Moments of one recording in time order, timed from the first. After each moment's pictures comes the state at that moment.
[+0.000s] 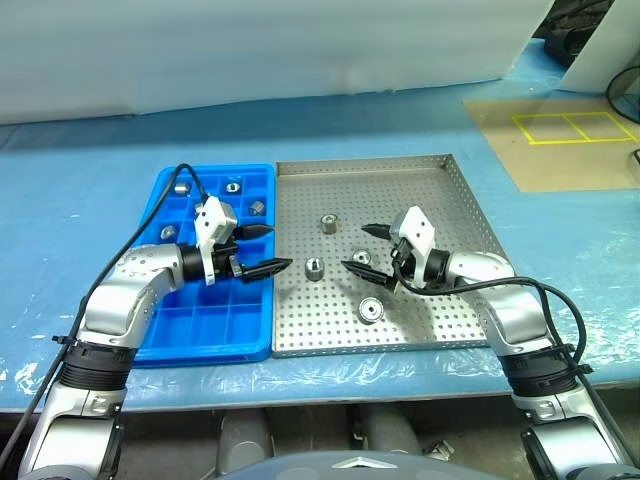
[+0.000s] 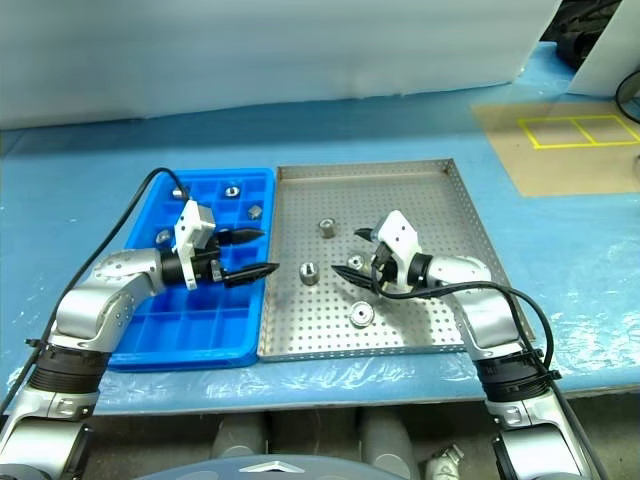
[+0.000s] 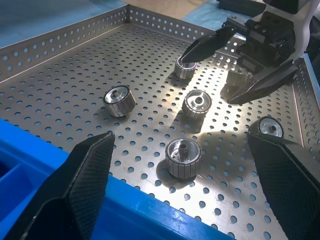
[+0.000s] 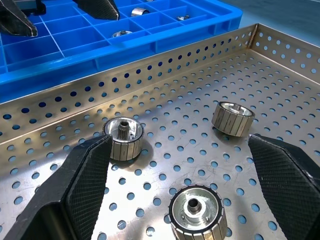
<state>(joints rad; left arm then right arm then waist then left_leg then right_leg) -0.34 0.56 -0.01 -0.09 -0.47 0.47 -1.01 -0.33 -0.49 0.12 -0.11 0.23 0.39 0.87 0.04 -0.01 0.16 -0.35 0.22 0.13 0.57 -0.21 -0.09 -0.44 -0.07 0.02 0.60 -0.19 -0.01</state>
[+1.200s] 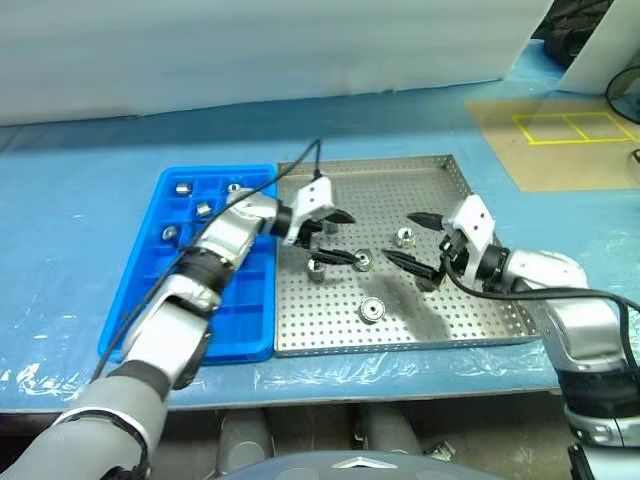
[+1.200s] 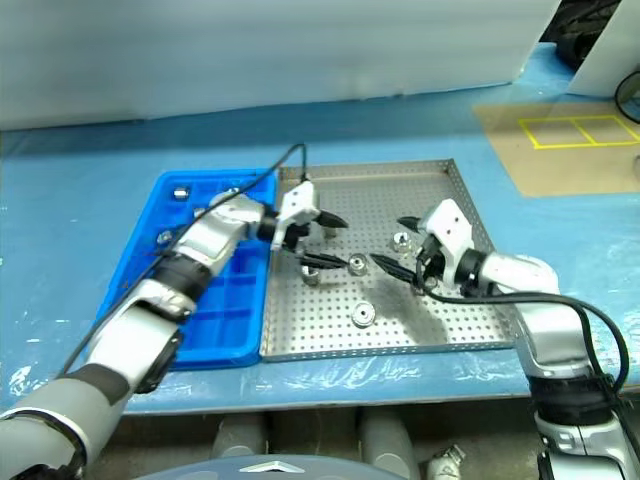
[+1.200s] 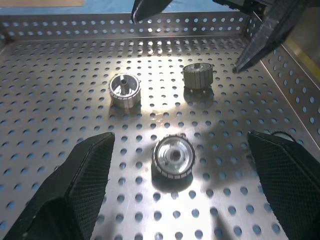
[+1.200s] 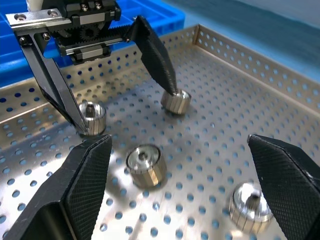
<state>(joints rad) -0.96 0.21 -0.35 0.73 -0.14 0.05 -1.27 -0.18 -0.64 -0.07 -0.34 0.32 0.52 0.82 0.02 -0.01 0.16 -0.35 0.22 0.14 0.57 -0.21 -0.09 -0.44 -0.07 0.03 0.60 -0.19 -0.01</state>
